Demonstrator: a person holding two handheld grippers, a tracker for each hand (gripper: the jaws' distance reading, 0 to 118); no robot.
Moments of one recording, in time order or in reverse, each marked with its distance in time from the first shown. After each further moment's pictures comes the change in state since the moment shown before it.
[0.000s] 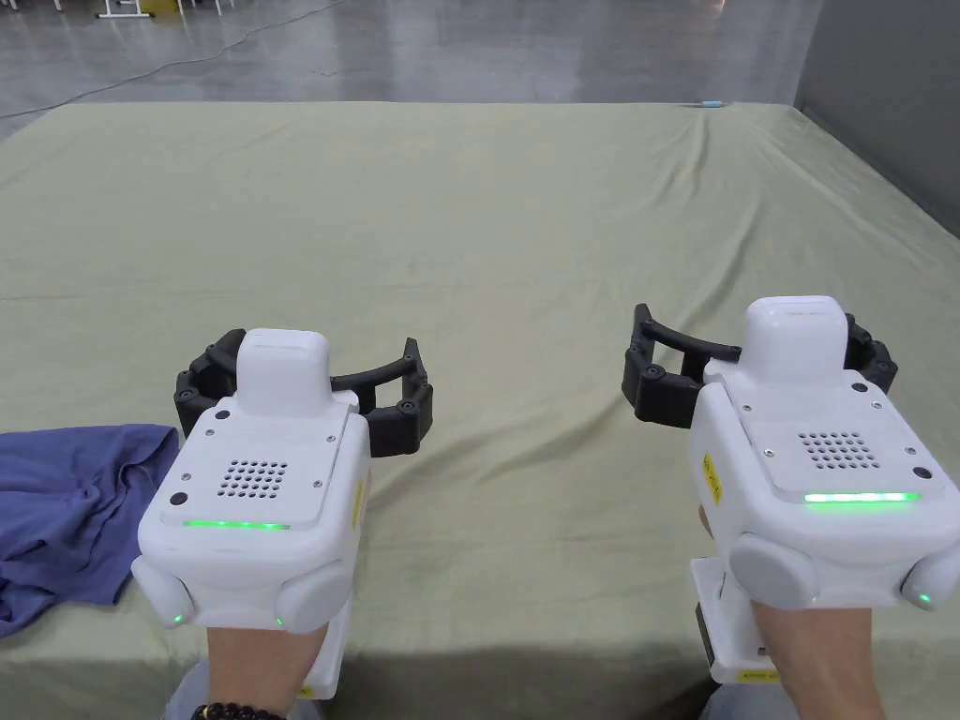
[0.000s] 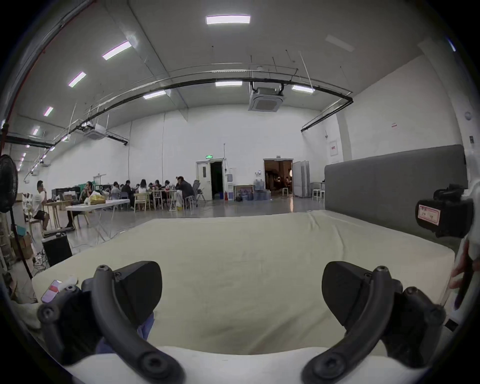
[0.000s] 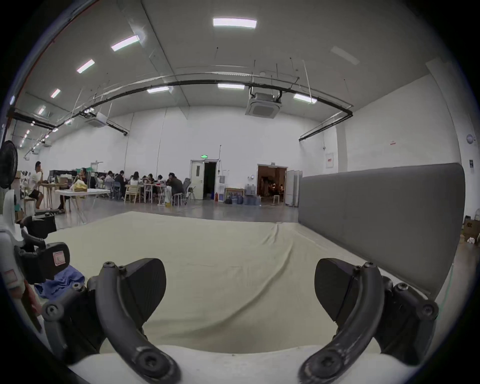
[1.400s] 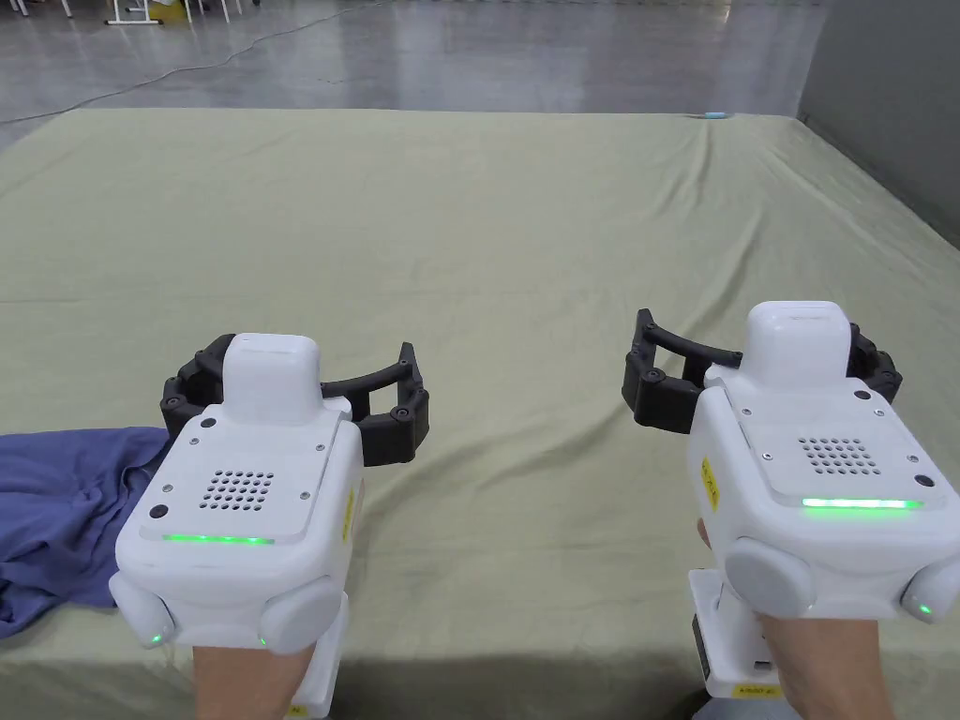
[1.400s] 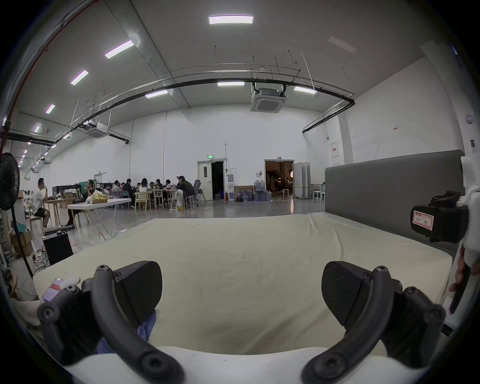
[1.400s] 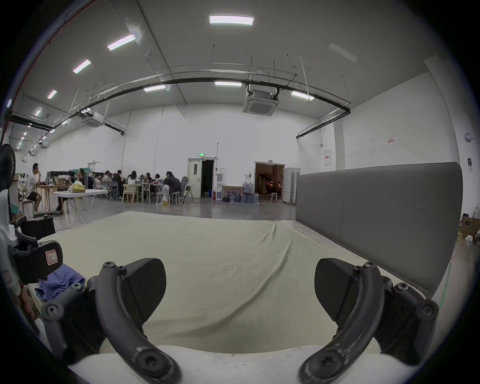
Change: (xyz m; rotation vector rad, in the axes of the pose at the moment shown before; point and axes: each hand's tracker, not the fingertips) left arm 0.010 0.009 0.014 0.008 0.004 0.022; right arm -0.004 0.001 0.002 -0.003 -0.028 -0.001
